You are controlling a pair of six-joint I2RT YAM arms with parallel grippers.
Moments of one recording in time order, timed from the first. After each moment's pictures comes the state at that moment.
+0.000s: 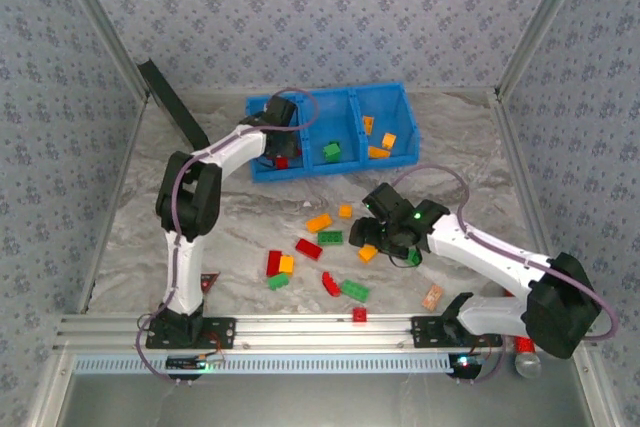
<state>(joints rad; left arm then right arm) -0.46 2.12 1.65 -0.58 -0.22 -0.36 0.77 1.23 0.81 -0.76 -0.04 0.95</state>
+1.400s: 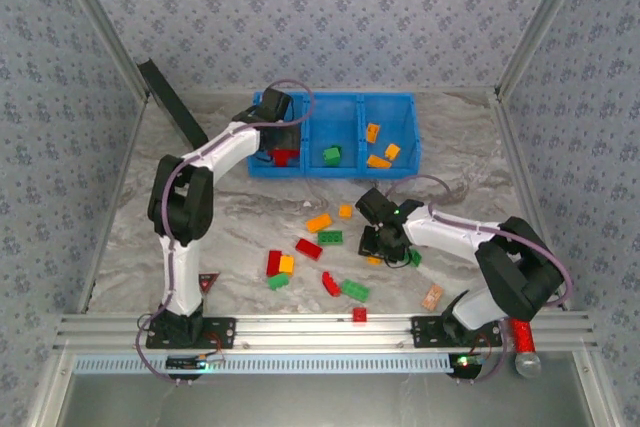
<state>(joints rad) -0.45 2.04 1.65 -0.55 -0.19 -0.34 0.72 1.47 0.75 -0.64 -0.06 0.91</state>
